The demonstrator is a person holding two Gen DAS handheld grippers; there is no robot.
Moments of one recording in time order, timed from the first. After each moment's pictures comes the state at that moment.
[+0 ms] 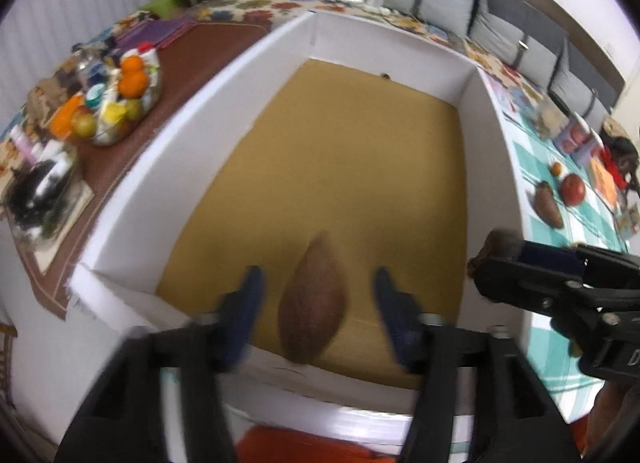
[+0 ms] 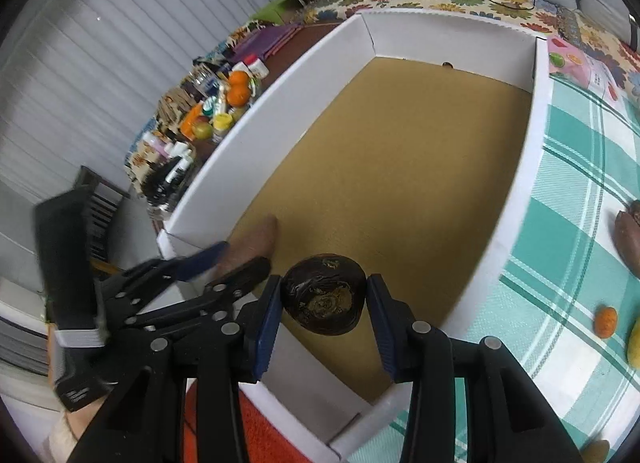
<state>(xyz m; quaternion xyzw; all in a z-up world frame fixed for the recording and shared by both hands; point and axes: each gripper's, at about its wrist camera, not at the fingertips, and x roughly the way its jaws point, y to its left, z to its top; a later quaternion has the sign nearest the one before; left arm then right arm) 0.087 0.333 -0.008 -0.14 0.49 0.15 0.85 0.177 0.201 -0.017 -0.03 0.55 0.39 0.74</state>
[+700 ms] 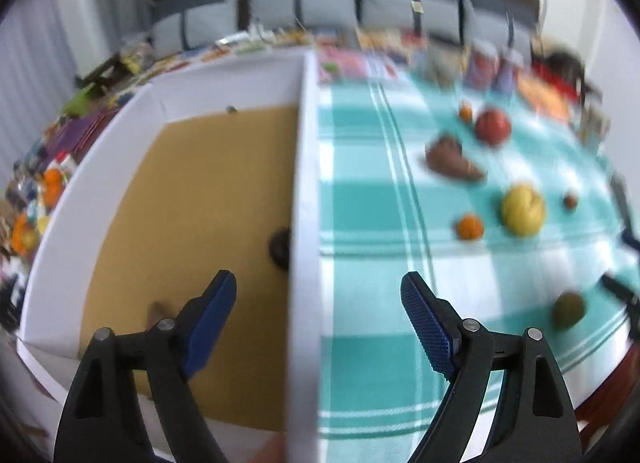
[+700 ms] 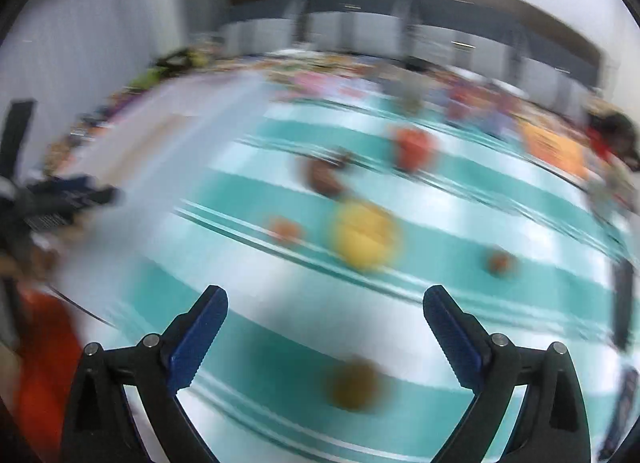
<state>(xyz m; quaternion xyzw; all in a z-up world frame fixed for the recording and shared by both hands) 0.146 0.168 -0.023 0.03 0.47 0.04 0.88 0.140 -0.151 -0.046 -0.09 0.43 0.12 0.89</state>
